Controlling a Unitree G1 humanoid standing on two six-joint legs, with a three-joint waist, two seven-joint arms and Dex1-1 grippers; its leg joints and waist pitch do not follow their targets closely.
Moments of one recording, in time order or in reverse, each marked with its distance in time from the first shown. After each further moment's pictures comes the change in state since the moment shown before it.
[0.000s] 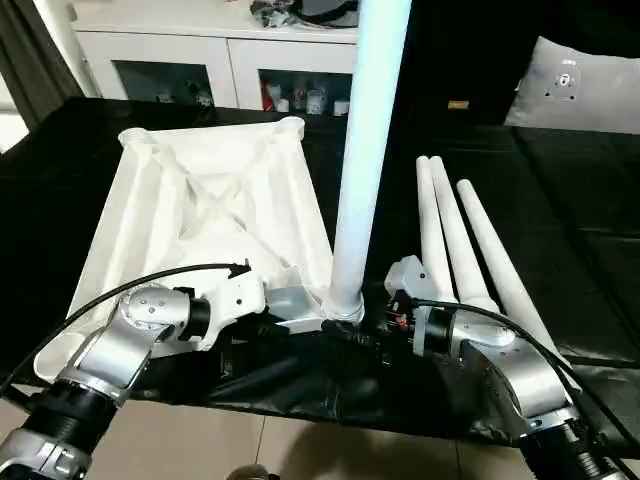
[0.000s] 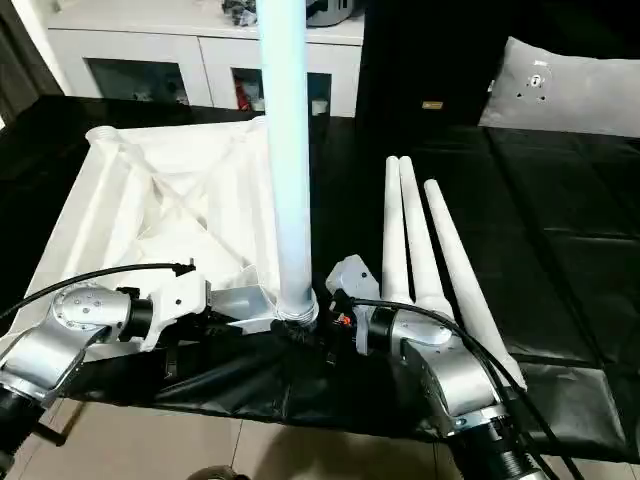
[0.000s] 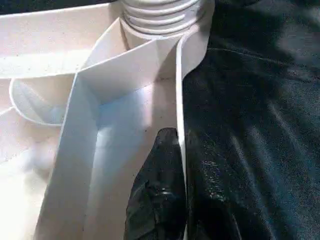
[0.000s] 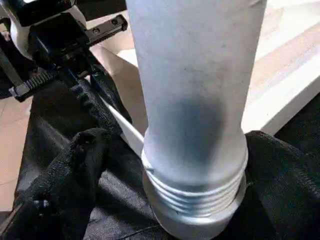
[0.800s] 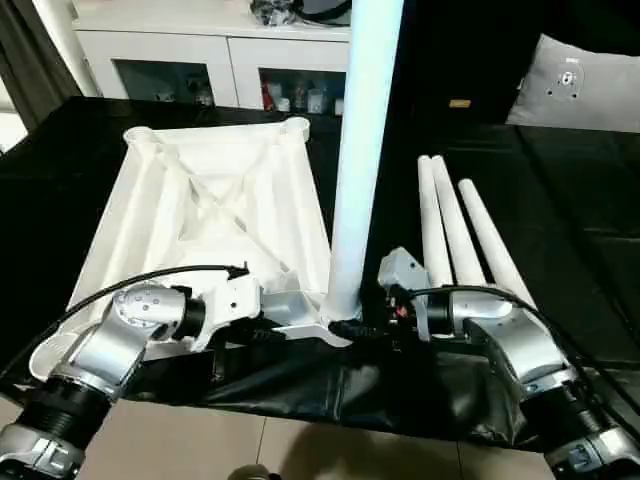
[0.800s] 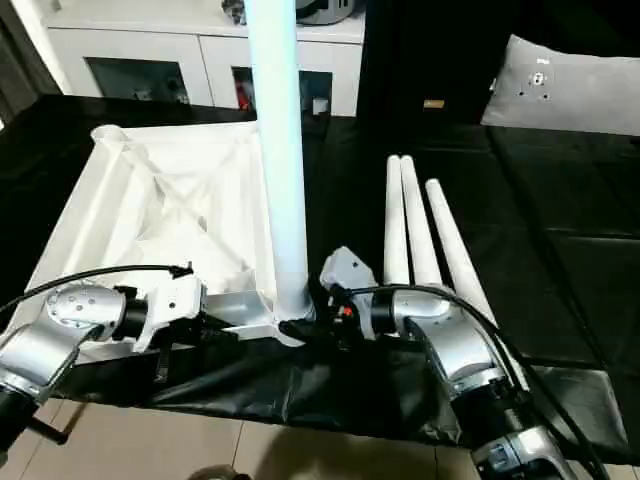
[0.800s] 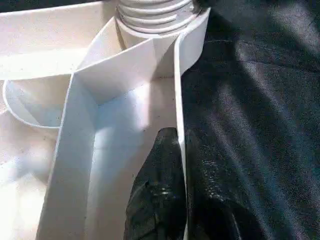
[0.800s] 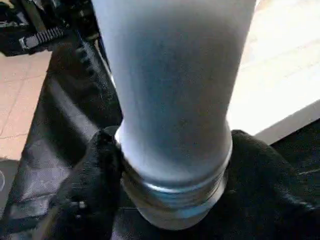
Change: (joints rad) left arm -0.004 0.024 -0.002 -0.002 -0.013 -0.008 -0.077; right arm -0.151 -0.060 0.075 0.161 -0.045 -0.052 0.157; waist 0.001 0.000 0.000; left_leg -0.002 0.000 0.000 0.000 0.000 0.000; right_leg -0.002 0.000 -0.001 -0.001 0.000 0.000
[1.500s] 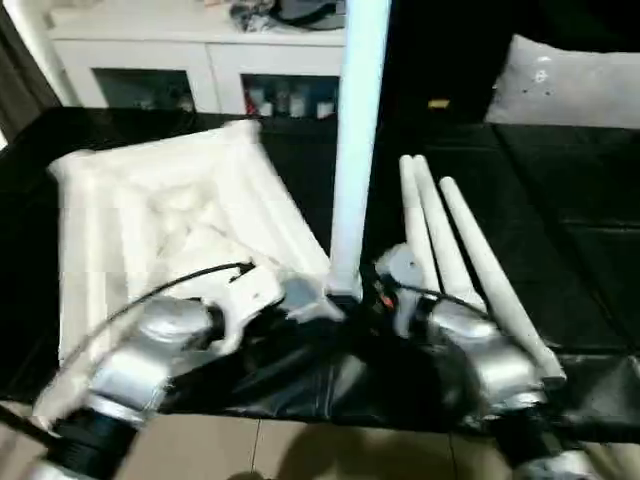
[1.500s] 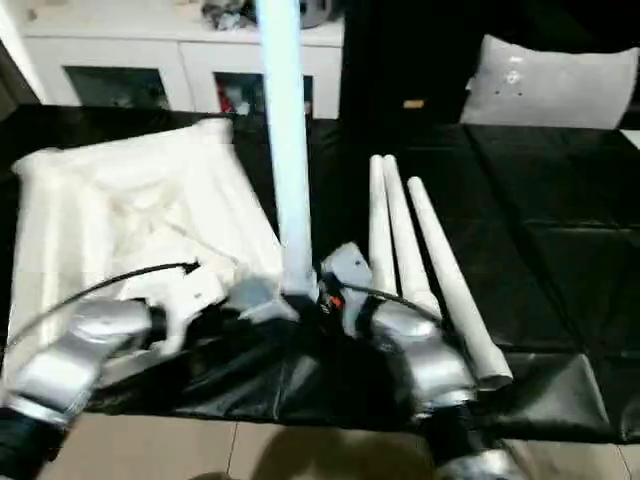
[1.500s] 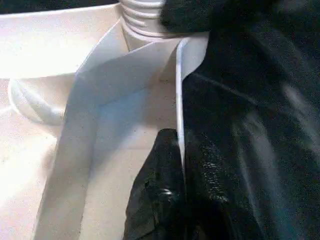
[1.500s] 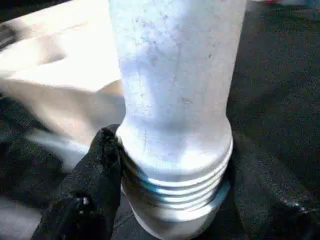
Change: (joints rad) left arm 0.110 -0.206 0.046 -0.284 0.084 0.459 0.366; right arm 0.060 0.250 -0.122 0.085 -0.060 -0.054 -0.450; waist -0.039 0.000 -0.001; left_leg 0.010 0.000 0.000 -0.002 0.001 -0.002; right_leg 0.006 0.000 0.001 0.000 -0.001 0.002
